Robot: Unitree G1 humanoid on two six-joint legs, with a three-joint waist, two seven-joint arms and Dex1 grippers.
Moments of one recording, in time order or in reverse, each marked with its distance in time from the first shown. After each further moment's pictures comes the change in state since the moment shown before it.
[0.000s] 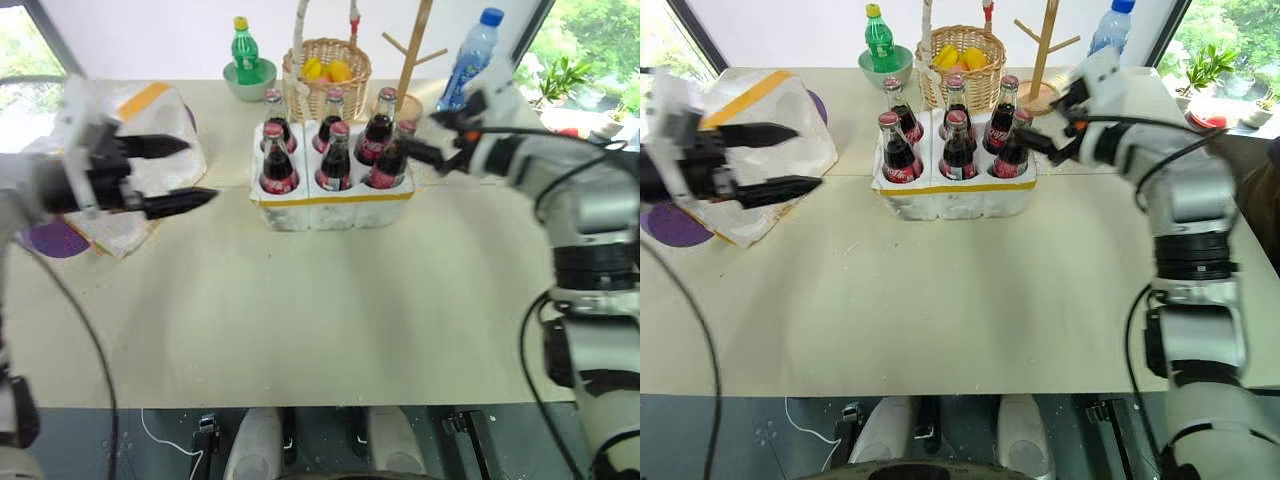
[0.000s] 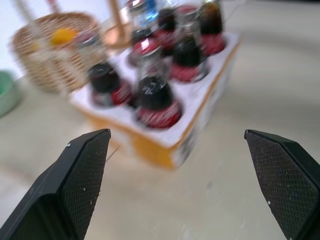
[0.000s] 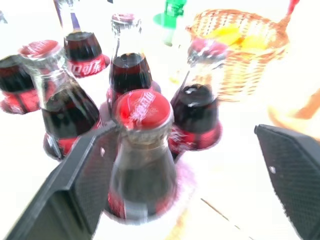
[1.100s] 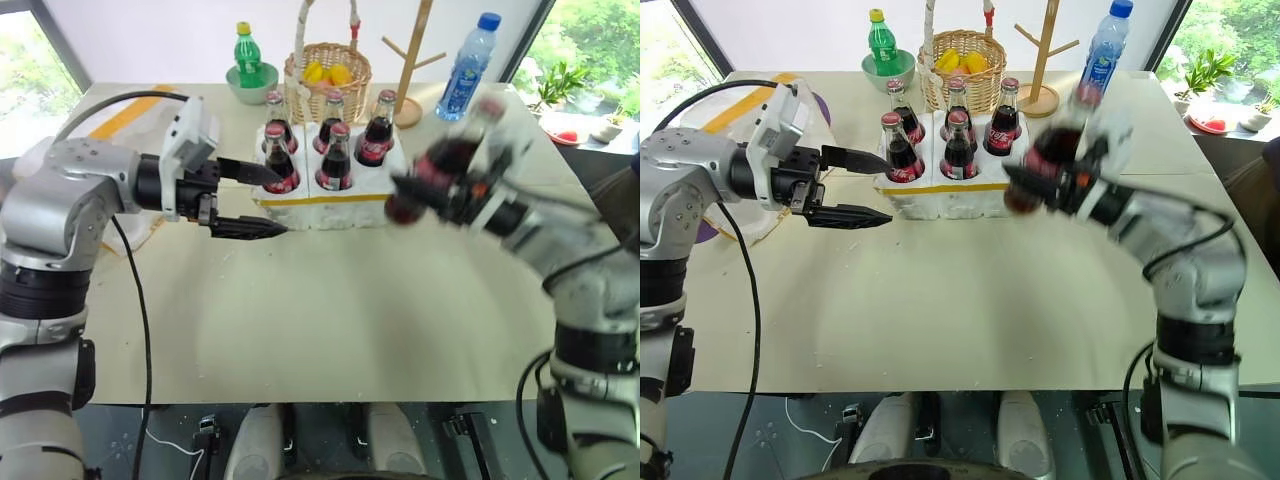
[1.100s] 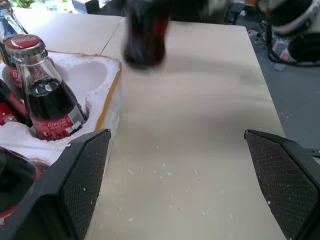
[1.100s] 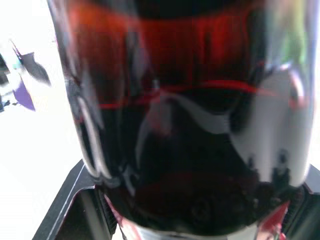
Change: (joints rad) left arm -0.343 -0.324 -0.414 0.124 0.010 -0.054 -0.235; right arm 0.206 0.204 -0.147 -0.330 0.331 0.018 -0.201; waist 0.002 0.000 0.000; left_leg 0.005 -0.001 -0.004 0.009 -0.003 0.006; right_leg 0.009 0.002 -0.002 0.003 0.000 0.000
